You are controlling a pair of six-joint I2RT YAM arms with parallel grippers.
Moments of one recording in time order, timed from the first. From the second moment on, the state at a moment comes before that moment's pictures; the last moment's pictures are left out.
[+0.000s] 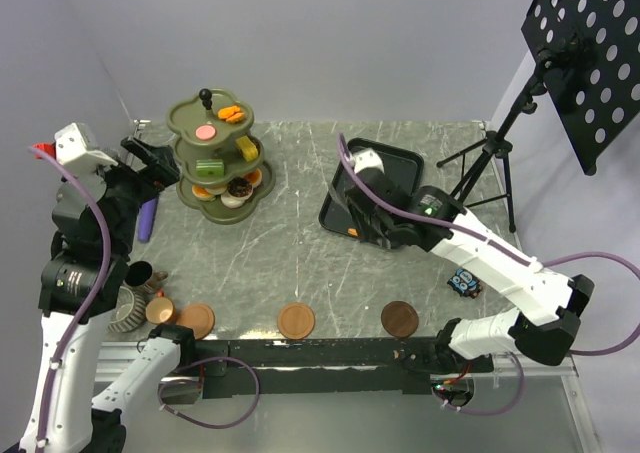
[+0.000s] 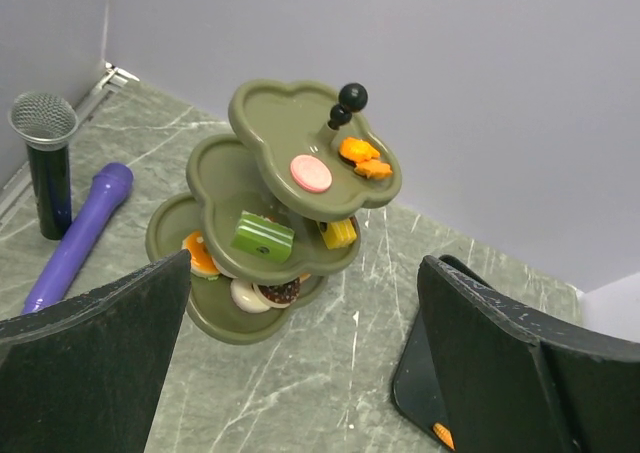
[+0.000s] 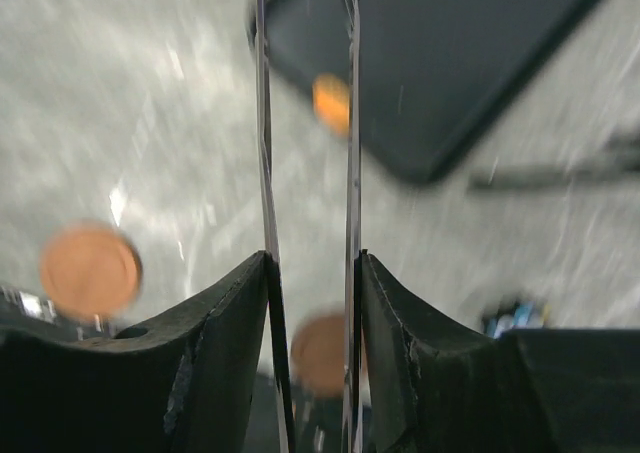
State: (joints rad) left arm -0.19 0.76 1.31 -0.61 -0.35 -0.50; right arm 0.93 1.30 1.51 -1.07 0.46 0.33
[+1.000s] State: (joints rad) left arm -0.20 0.76 1.31 -0.61 -0.32 -0.49; right arm 0.85 1.45 1.41 -1.25 0.34 0.65
